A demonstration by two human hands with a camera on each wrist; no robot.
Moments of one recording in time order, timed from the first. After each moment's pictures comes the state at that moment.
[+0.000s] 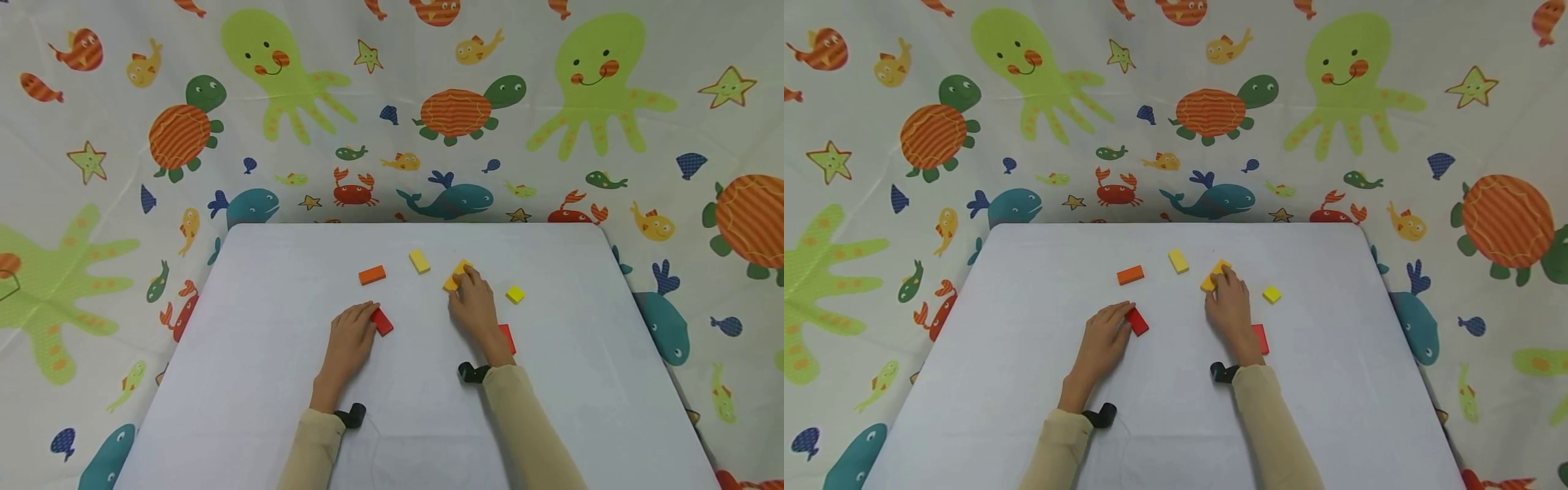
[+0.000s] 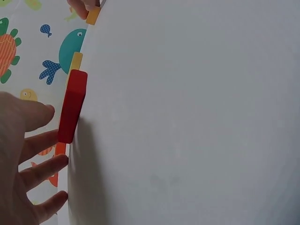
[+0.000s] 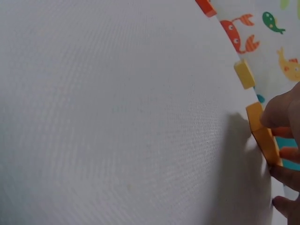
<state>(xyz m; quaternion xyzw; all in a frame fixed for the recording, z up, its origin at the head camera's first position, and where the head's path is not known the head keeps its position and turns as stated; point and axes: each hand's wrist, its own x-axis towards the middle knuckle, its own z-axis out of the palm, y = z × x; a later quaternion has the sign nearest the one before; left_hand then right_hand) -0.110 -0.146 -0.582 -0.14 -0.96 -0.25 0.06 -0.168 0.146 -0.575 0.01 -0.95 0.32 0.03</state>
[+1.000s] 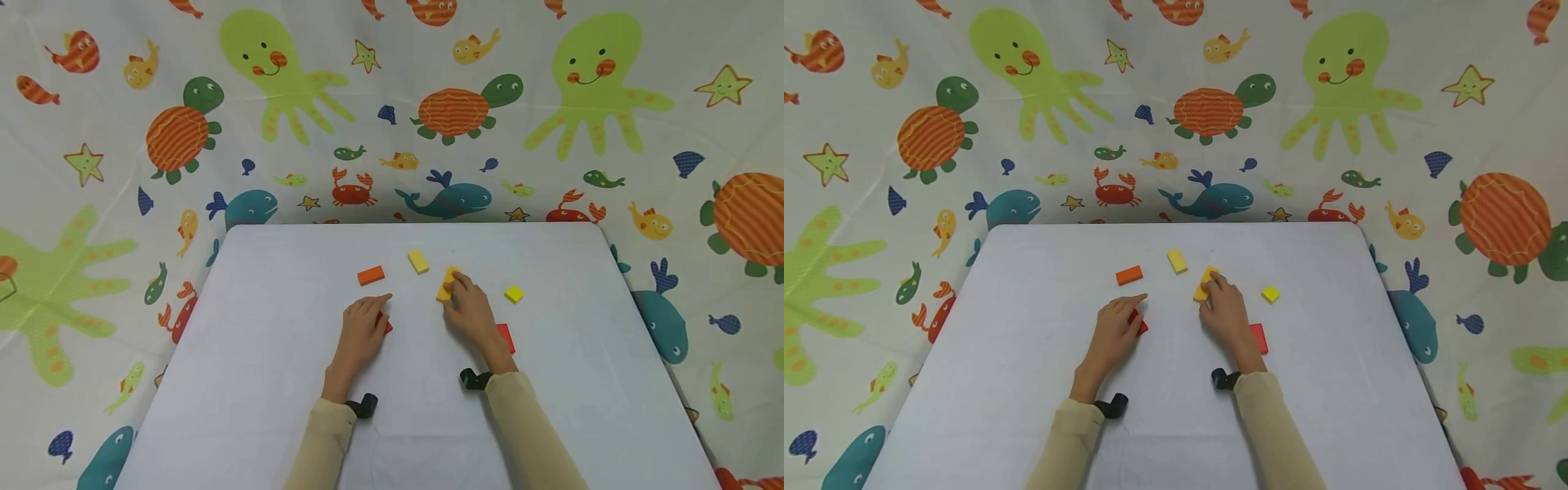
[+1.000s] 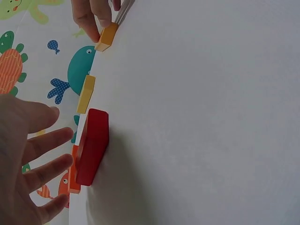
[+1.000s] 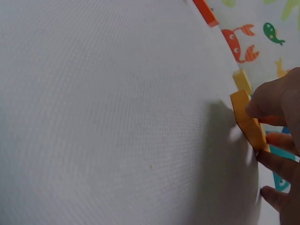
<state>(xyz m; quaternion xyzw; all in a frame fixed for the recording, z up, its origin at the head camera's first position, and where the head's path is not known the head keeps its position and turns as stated) -0.125 -0.120 -0.570 -0.15 -0.94 -0.28 0.08 -0.159 0.145 -0.575 0.06 -0.95 0.31 0.00</state>
